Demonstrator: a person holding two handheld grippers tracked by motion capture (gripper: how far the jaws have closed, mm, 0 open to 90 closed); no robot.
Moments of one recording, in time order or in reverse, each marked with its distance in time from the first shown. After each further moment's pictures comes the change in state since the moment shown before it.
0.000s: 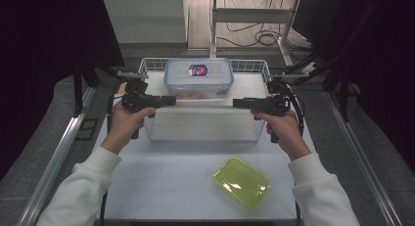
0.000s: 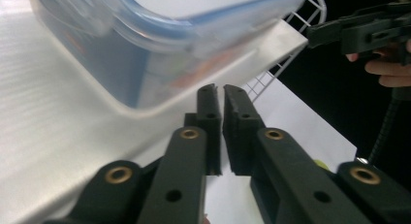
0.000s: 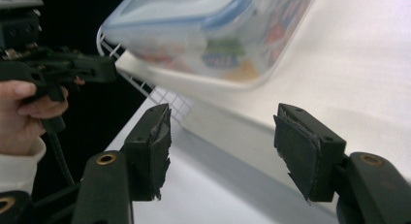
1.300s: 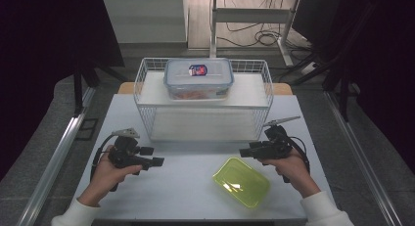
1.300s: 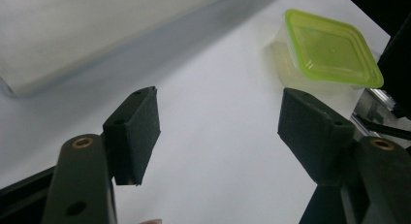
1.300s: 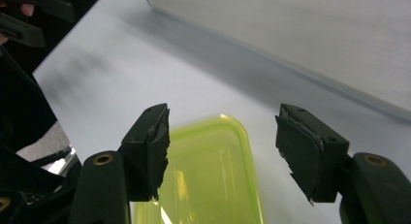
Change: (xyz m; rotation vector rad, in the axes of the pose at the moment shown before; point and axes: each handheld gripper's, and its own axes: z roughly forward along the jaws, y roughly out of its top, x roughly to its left) left arm 0.003 -0.139 -0.014 0.250 0.014 -0.001; right arm -0.032 -0.109 0.006 0.263 -0.039 -0.104
